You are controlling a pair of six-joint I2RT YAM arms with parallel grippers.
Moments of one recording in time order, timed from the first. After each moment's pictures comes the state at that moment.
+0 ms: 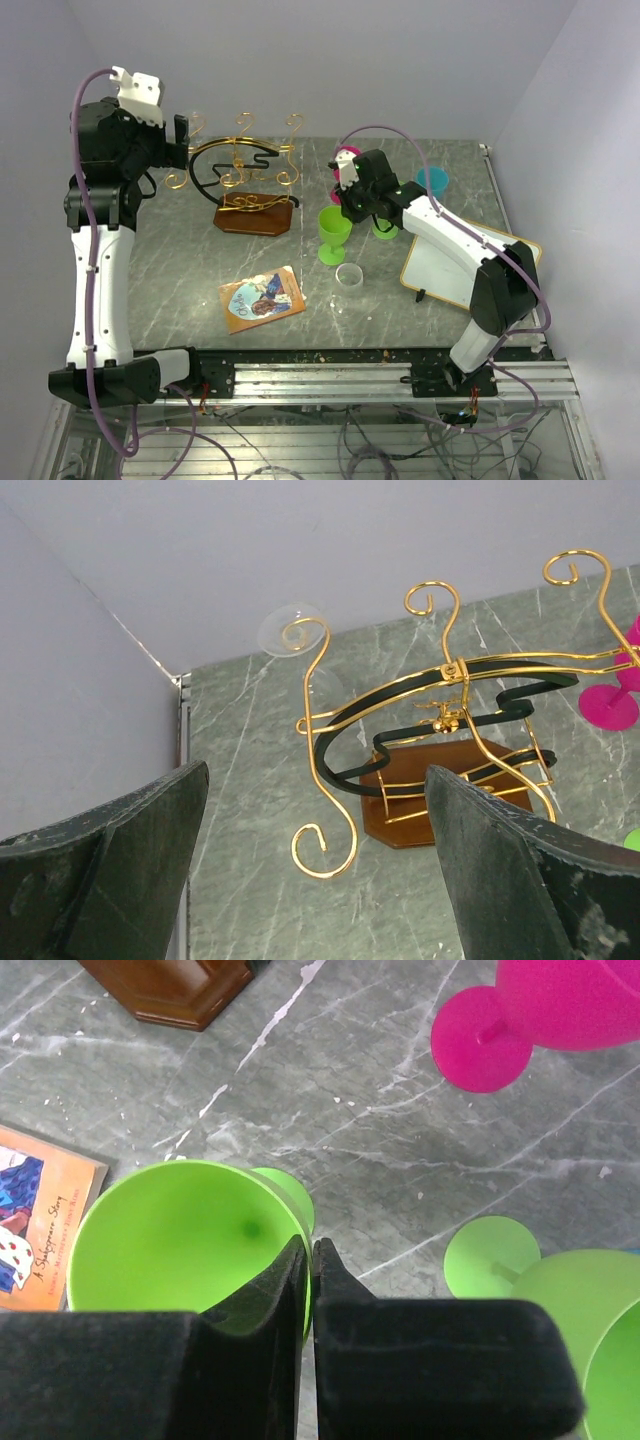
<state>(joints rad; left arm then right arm) 0.07 1.22 1.59 -0.57 0.18 0.22 0.57 1.70 1.40 -0.47 -0.07 -0.11</state>
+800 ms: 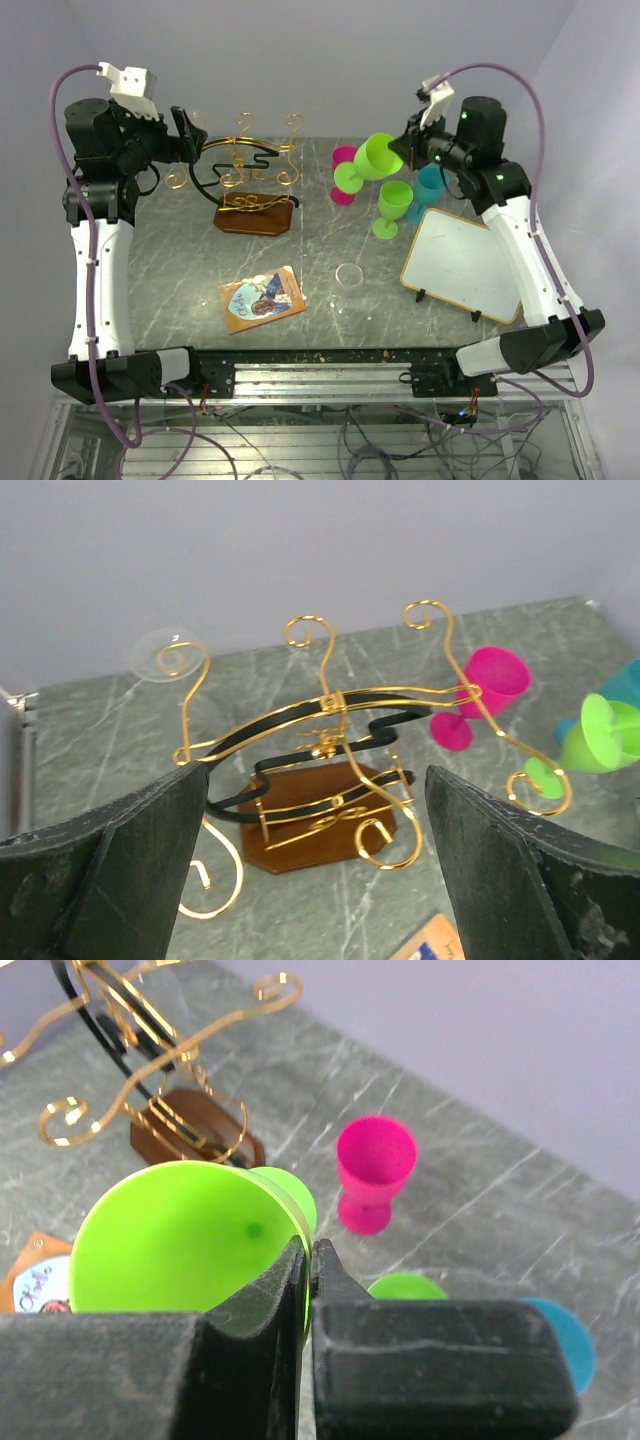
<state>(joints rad) 0.10 1.25 1.59 -0.52 0.41 0.00 0.31 1.42 1.61 -0.52 -0.36 -0.11</state>
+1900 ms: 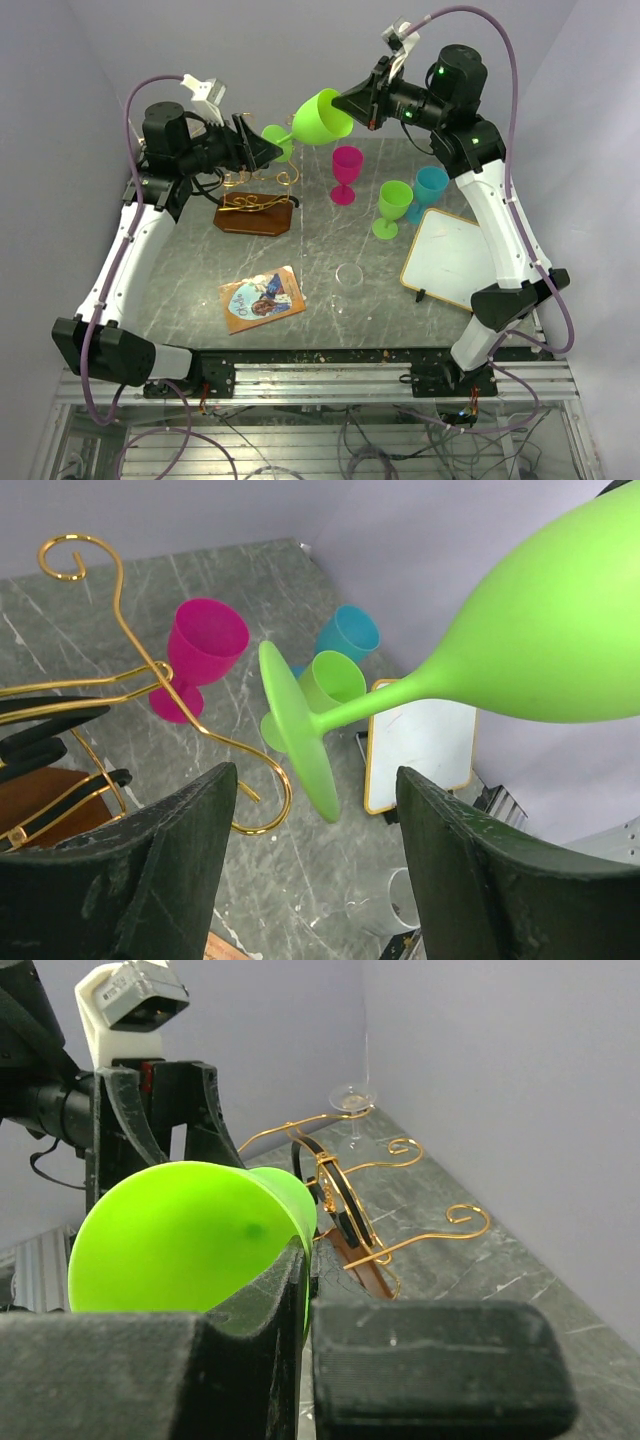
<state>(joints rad) -0.20 1.34 1.47 -0.27 0.67 -0.44 0.44 1.71 2.18 -0.46 -0.64 0.06</state>
